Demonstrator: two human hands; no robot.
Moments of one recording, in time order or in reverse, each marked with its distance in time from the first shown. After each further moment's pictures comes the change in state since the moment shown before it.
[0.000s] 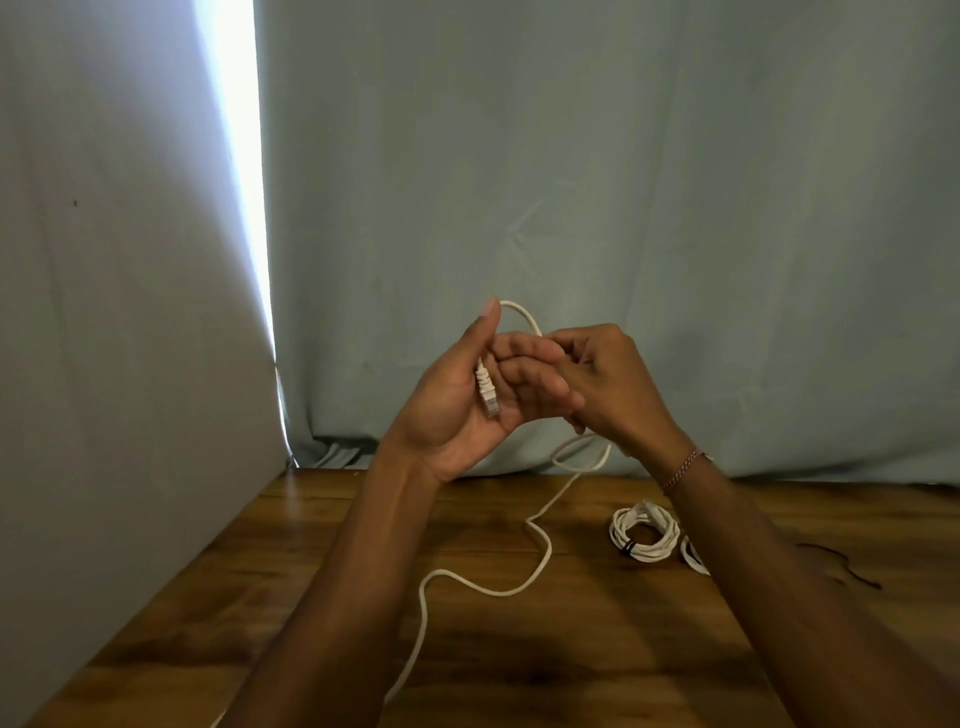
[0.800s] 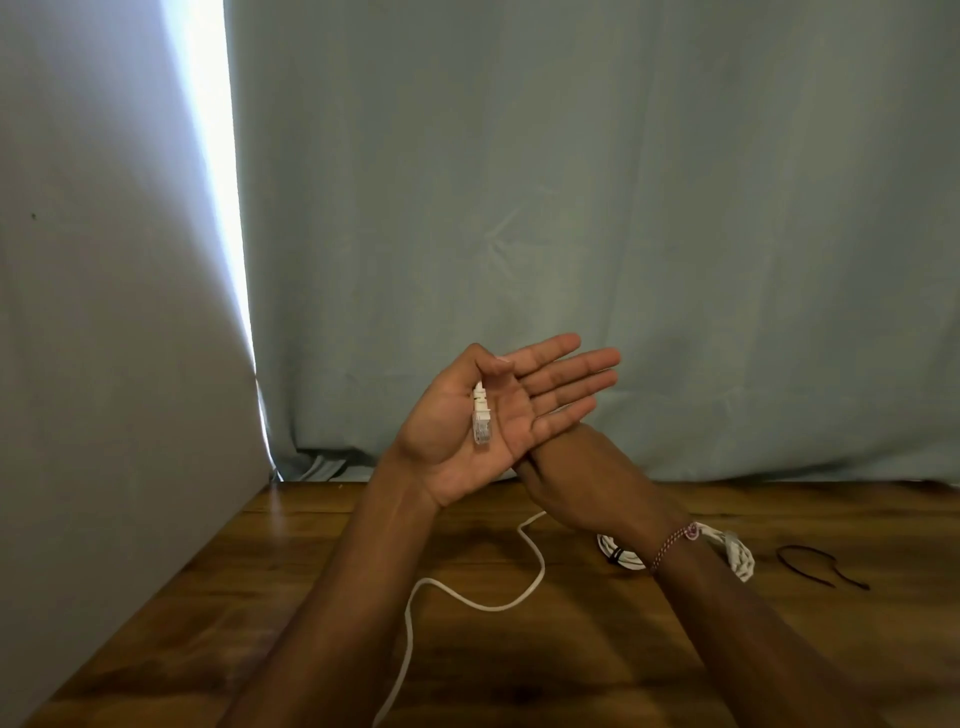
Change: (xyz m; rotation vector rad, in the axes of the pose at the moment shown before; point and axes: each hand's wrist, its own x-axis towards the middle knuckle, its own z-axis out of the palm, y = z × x) left_hand 0.010 -0.015 0.009 -0.215 -0.075 -0.121; right_hand -0.043 0.030 0.025 -0.730 -0.363 -0.046
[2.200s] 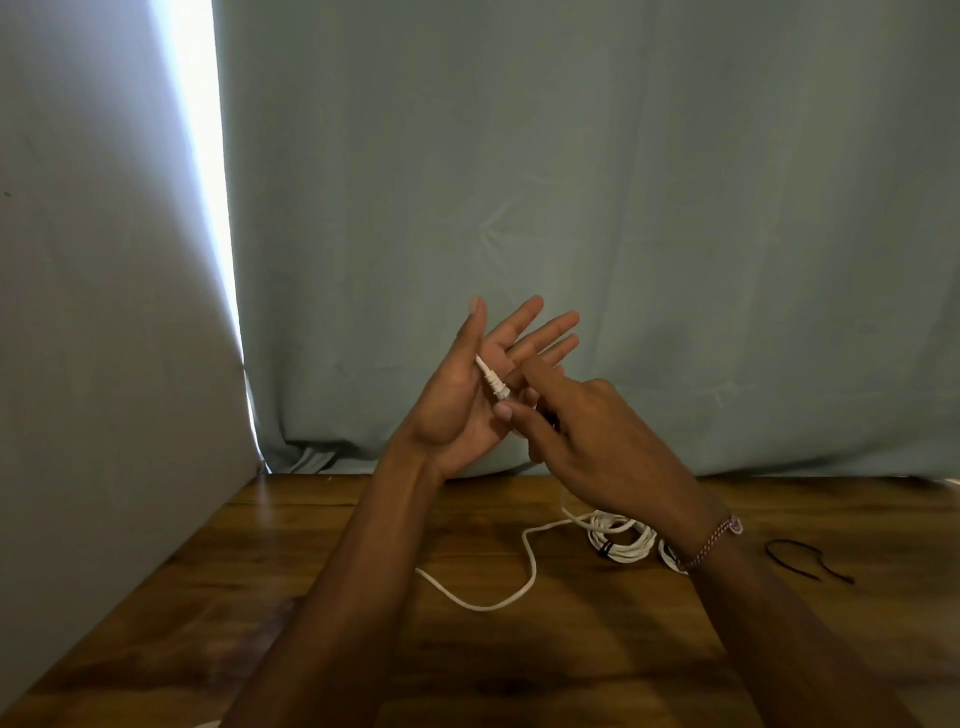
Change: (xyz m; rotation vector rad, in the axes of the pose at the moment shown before) left_hand 0.020 -0.003 -0.021 0.180 0.152 0.083; right_hand -0.012 0.002 -0.038 0.337 0.288 -0.157
